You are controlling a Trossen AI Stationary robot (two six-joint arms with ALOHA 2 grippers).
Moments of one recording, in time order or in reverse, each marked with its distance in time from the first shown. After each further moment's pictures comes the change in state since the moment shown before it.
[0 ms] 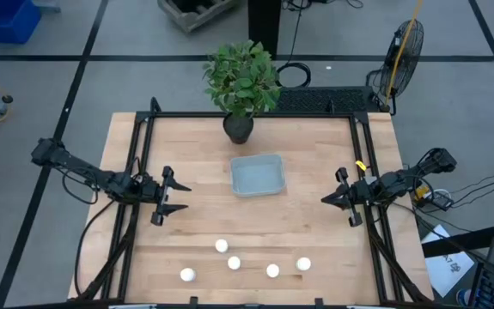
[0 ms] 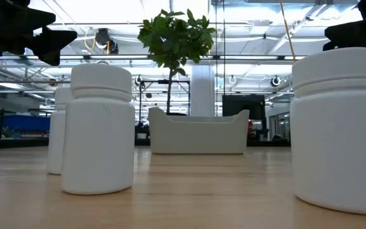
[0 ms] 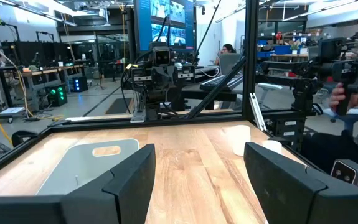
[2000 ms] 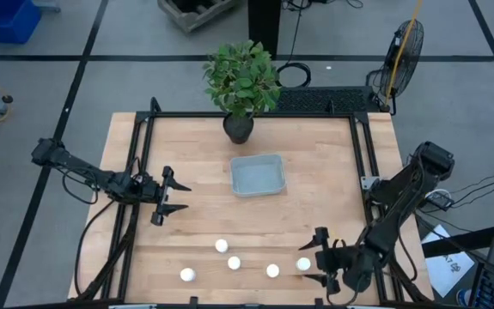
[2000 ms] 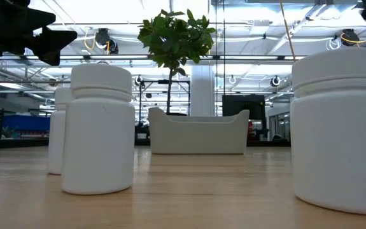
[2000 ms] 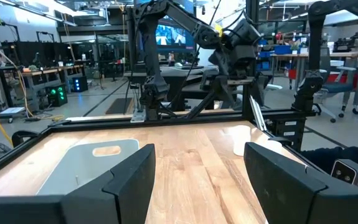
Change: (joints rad) left arm 0.000 0.000 0.000 0.000 0.000 0.000; right arm 0.489 1.449 0.846 -0.305 0.344 0.557
